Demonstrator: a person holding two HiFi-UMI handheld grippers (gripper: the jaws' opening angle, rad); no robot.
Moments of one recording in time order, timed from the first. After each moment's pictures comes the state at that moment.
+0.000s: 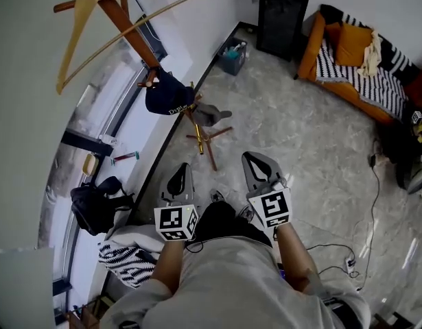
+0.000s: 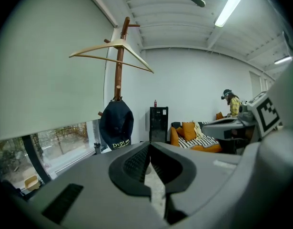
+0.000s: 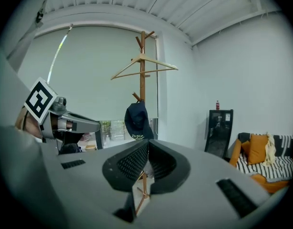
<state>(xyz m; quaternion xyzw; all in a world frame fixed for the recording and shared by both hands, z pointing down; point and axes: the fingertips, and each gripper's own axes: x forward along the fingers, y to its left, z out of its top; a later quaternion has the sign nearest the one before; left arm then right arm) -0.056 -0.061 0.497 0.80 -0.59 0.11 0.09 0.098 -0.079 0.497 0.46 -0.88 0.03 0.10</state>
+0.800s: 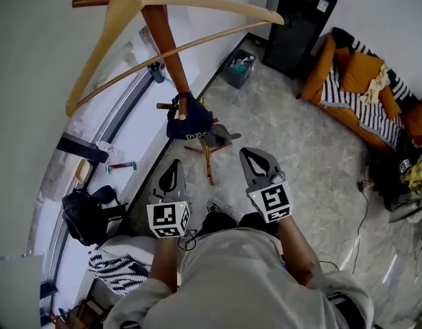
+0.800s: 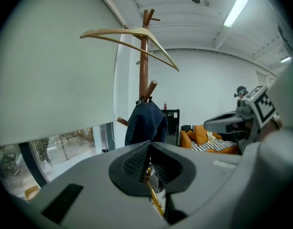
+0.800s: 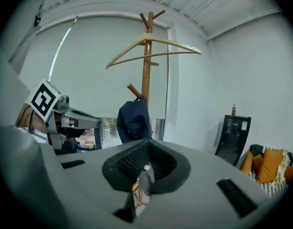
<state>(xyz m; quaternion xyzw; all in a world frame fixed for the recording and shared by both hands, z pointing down) -0.161 -0.173 0.493 0.78 -0.62 0.09 0.08 0.007 -0.206 0.486 0.41 -0.90 0.00 0.14</state>
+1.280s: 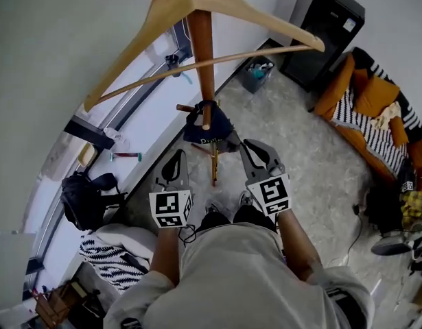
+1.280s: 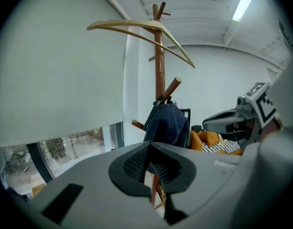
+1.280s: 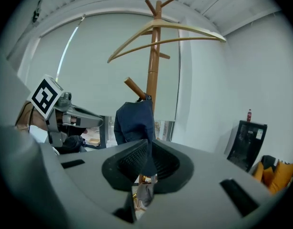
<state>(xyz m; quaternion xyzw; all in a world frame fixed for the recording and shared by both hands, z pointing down) -0.194 -0.215 0.486 0.74 -0.66 0.10 0.09 -0.042 -0.262 0.476 0.35 -0.92 -0.02 0.15</state>
